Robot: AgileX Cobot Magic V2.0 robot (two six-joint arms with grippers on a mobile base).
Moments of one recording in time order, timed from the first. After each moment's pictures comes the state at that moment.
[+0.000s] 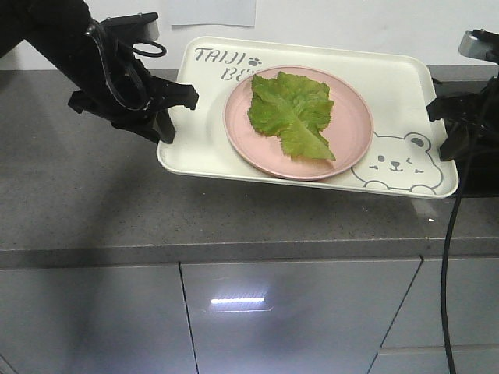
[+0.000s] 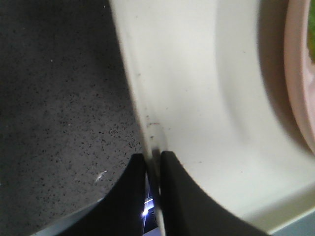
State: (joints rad) left arm -0.33 1.88 -1.98 -0.25 1.31 -0.06; right arm -0.11 1.68 -1.63 0.32 1.24 -0.21
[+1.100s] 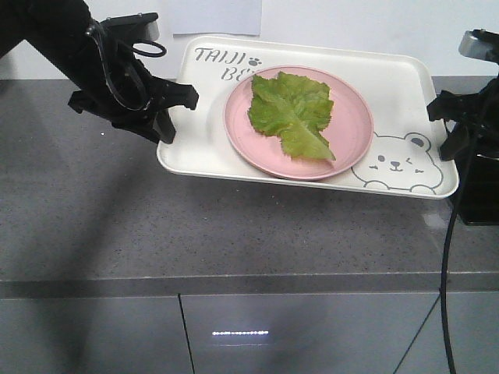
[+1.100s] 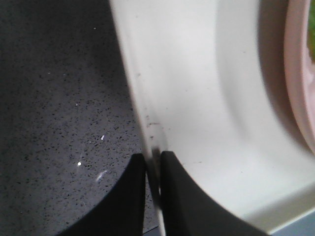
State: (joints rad) left arm -0.33 1.88 -1.98 -0.25 1.31 -0.06; right arm -0.11 1.68 -1.63 0.32 1.24 -0.21
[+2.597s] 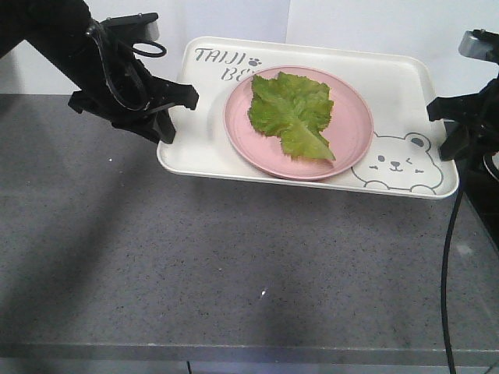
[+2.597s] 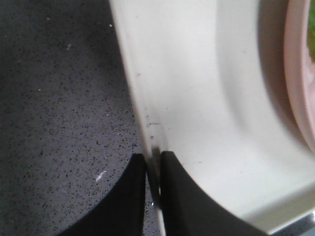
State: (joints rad) left arm -0.33 1.88 -1.98 -0.25 1.31 -0.06; right arm -0.11 1.68 -1.63 0.32 1.24 -0.21
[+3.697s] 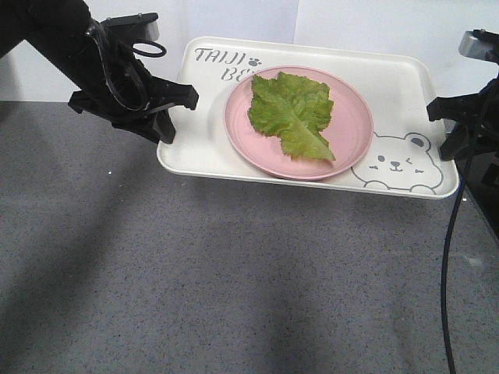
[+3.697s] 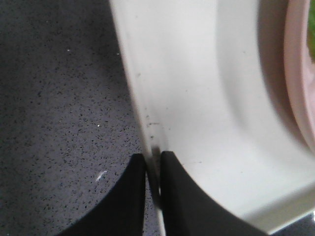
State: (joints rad) left arm -0.33 1.88 -1.98 -0.25 1.31 -0.06; right arm -0.11 1.68 -1.63 0.32 1.24 -0.21
